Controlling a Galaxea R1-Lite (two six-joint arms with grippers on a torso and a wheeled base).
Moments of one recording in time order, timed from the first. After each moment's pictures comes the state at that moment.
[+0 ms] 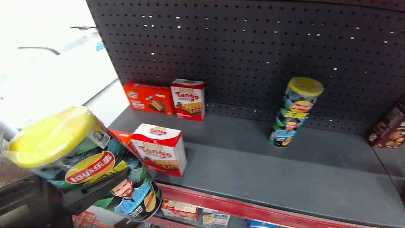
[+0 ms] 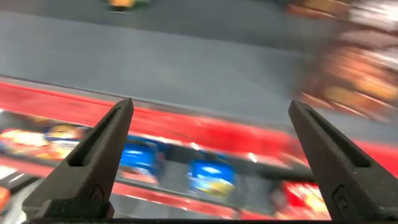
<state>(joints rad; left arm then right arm) -0.40 1.06 -0.29 -0.80 -0.45 0.08 -0.02 0.00 0.00 0.00 -0.02 -0.01</state>
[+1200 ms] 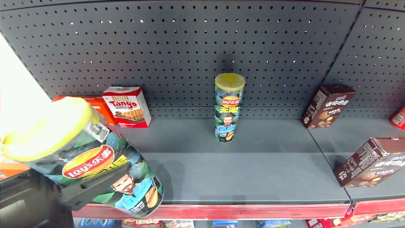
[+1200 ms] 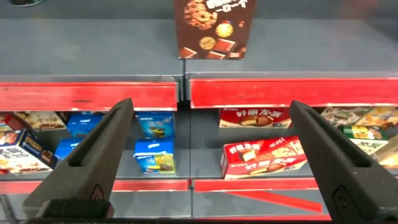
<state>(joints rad) -0.41 1.07 -0.32 -0.80 -0.46 0.09 -0.01 0.01 0.00 0.01 -0.01 0.00</state>
